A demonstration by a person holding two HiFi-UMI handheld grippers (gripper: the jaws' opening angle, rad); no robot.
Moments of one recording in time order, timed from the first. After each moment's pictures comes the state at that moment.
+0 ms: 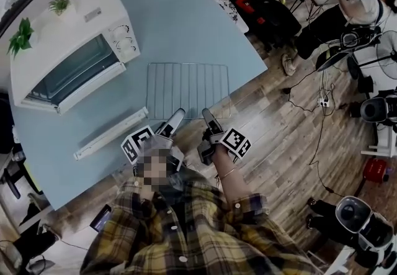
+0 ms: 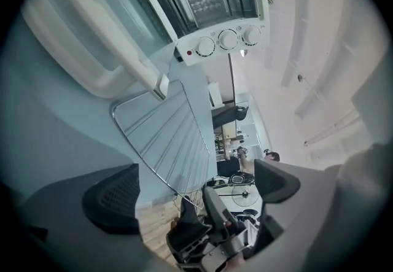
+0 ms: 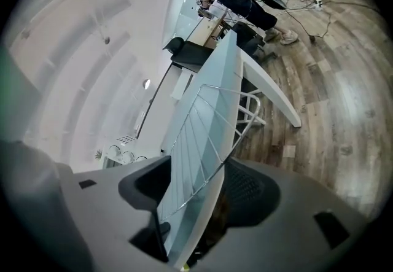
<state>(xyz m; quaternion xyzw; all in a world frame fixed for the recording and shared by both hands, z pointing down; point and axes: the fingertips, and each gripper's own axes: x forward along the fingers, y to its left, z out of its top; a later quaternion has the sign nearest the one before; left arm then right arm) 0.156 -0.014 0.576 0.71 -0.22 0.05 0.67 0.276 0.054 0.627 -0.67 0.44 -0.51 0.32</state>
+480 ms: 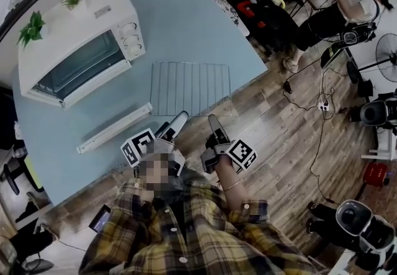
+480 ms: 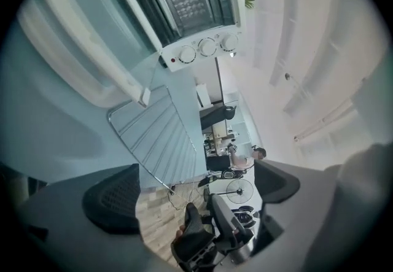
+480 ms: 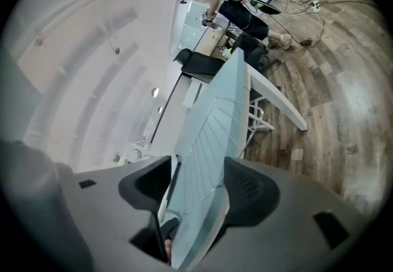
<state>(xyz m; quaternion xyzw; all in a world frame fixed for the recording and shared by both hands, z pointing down) 0.144 0.003 0.537 0.74 -0.19 0.03 0.65 0.260 0.084 0.574 -0.67 0.45 -0.47 0.36</state>
